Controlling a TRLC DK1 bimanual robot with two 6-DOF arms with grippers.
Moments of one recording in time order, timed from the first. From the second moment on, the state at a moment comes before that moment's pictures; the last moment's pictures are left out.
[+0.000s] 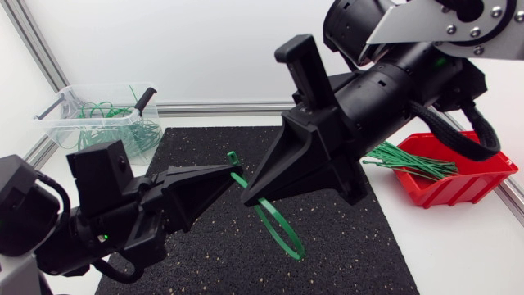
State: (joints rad) left arm -0.70 0.98 0.32 0.79 0.47 -0.58; right arm 0.63 1.48 1.39 -1.13 -1.13 0.71
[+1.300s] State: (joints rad) left arm -0.75 0.95 0.27 0.82 0.42 -0.52; right arm 0.63 1.46 1.39 -1.10 -1.14 0.71
